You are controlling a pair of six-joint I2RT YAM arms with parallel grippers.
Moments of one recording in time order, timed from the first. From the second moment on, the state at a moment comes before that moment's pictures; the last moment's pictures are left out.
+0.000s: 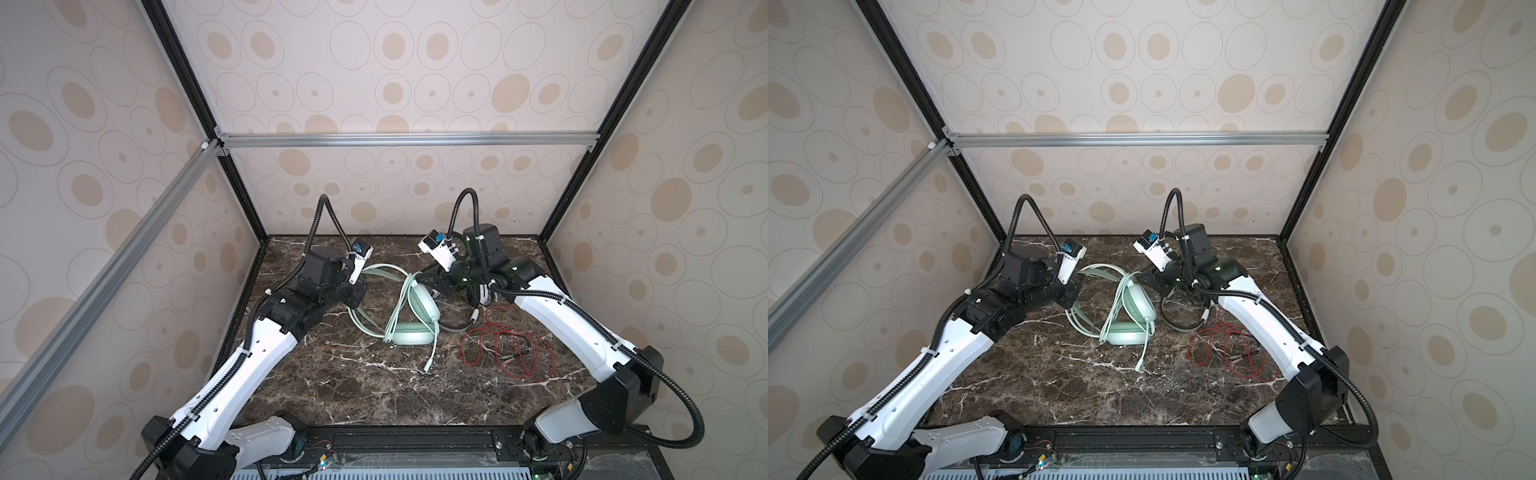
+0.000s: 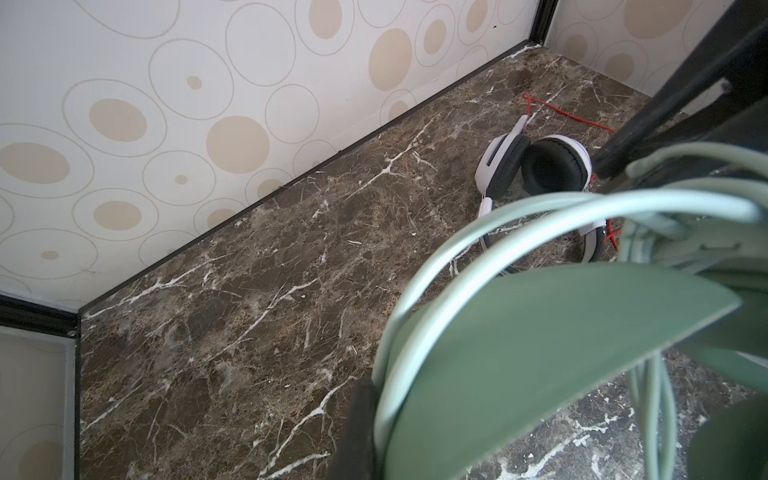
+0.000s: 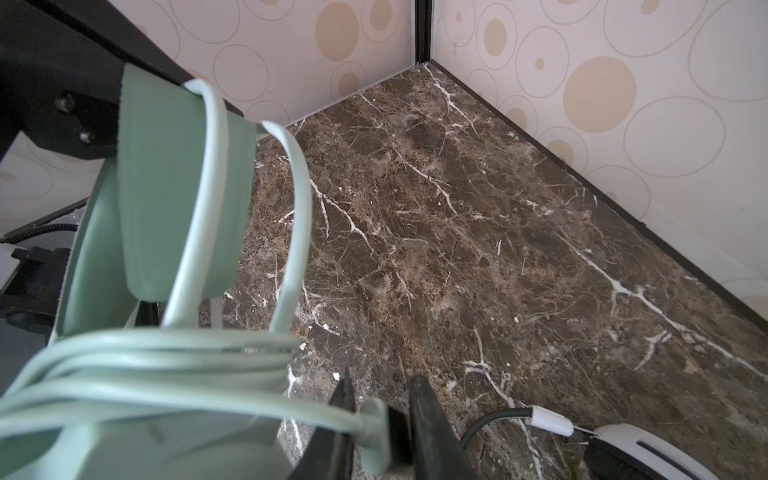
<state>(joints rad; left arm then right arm) -0.52 1.16 1.25 -0.65 -0.02 0.14 0.52 1.49 1.46 -0.62 -0.48 -0.23</state>
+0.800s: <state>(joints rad) -0.52 1.21 1.25 -0.65 -0.04 0.05 0.44 1.41 1.26 -0.54 -0.31 -0.17</state>
